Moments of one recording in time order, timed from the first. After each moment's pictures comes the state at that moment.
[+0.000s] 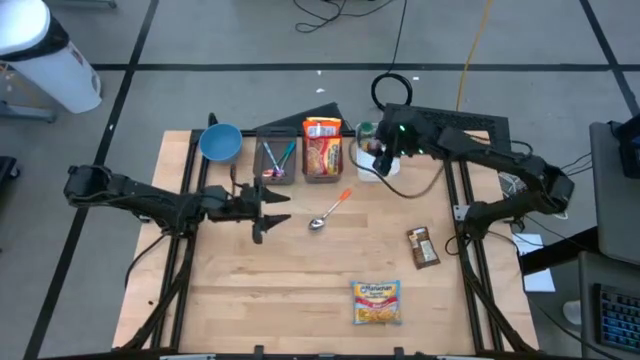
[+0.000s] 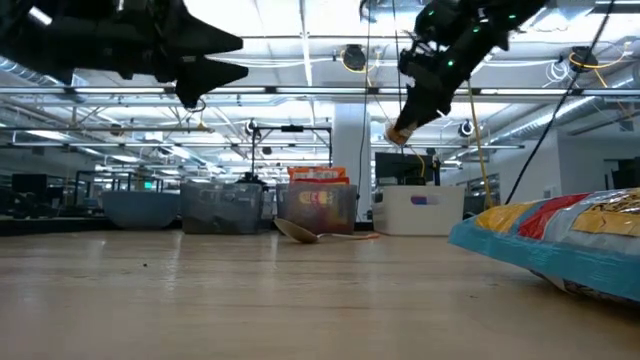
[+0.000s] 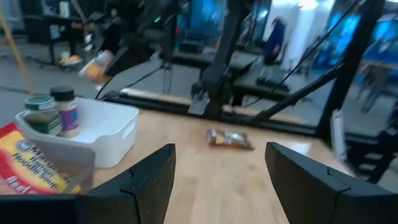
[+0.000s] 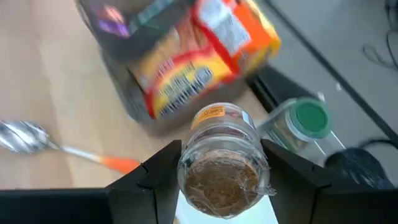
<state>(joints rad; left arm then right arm) -0.05 1.07 0.30 0.78 -0.09 -0.15 -0.59 1.33 1.06 -0.46 -0.04 -0.12</state>
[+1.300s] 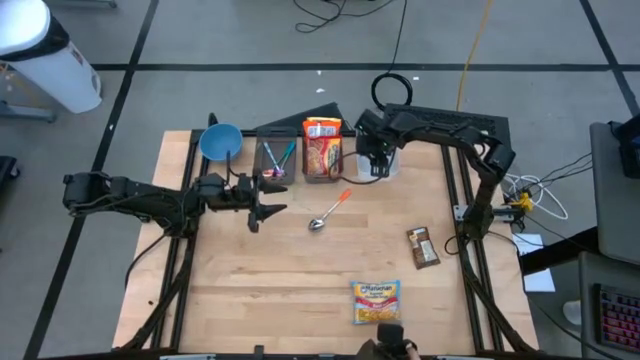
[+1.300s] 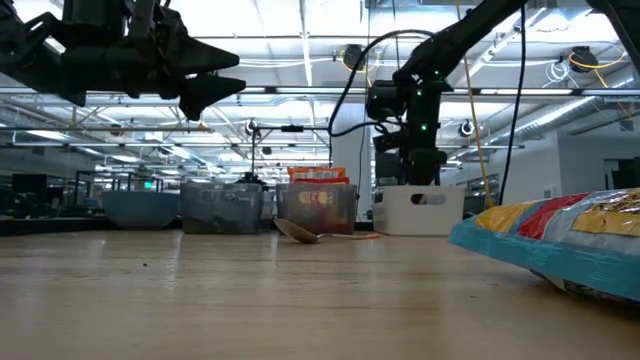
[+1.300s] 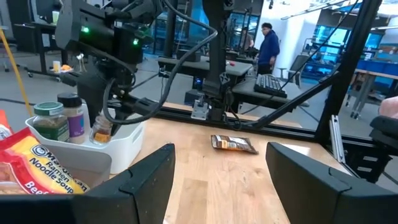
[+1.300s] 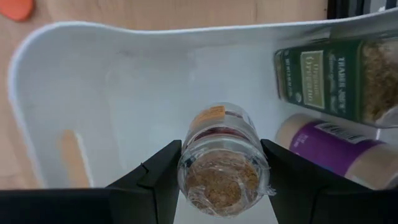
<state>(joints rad) 0.15 1.07 0.24 0.89 0.14 -0.14 -0.64 1.82 1.34 -0.82 0.10 -0.56</state>
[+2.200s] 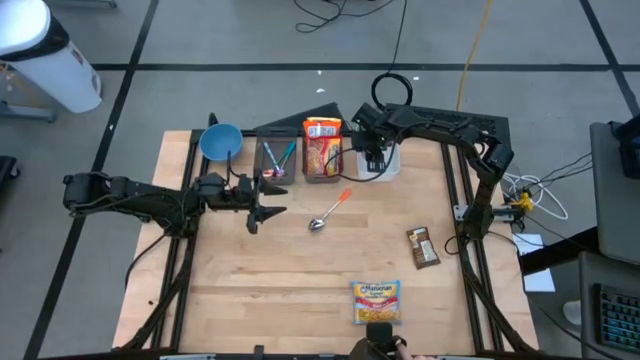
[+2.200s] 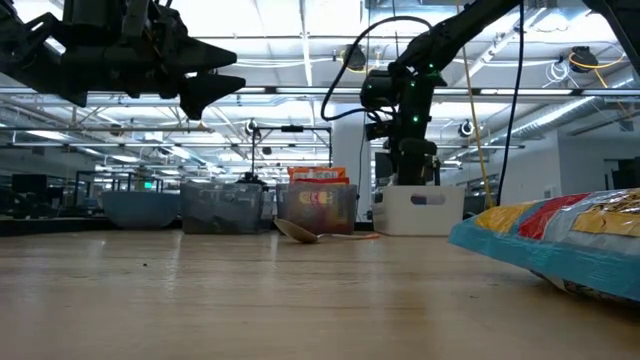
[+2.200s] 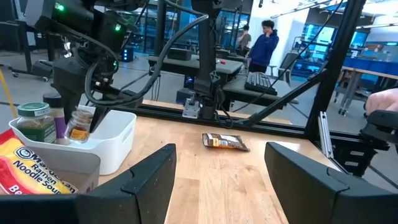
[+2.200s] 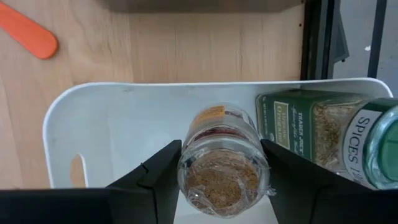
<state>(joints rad) 0.16 1.07 0.24 0.88 0.19 -0.14 -0.63 1.83 1.42 -0.81 0.05 -0.63</state>
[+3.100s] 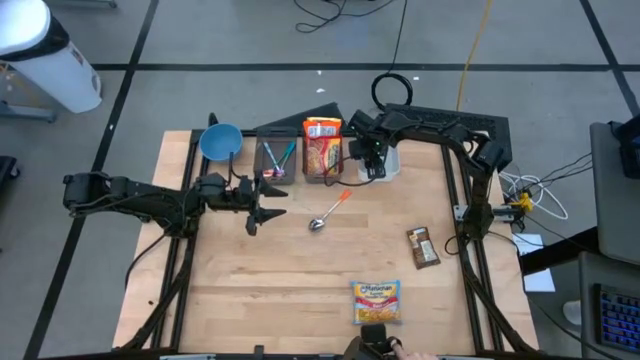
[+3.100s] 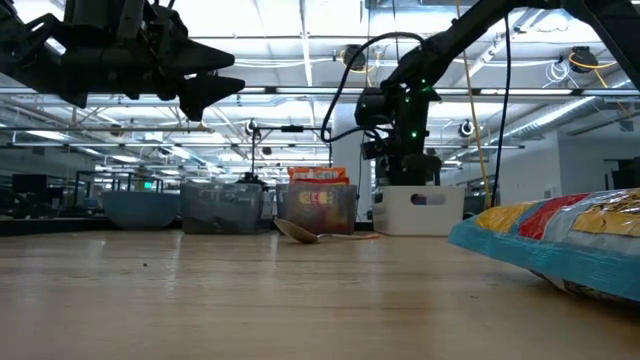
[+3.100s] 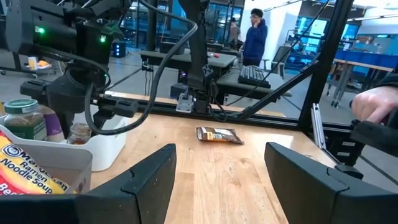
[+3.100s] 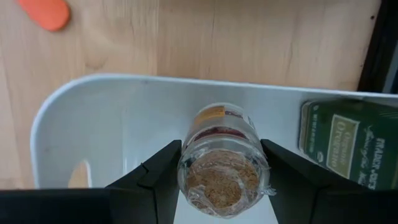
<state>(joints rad) 0.16 1.07 0.24 0.86 0.22 -0.13 -0.62 1.91 1.41 -0.84 0.02 -0.70</state>
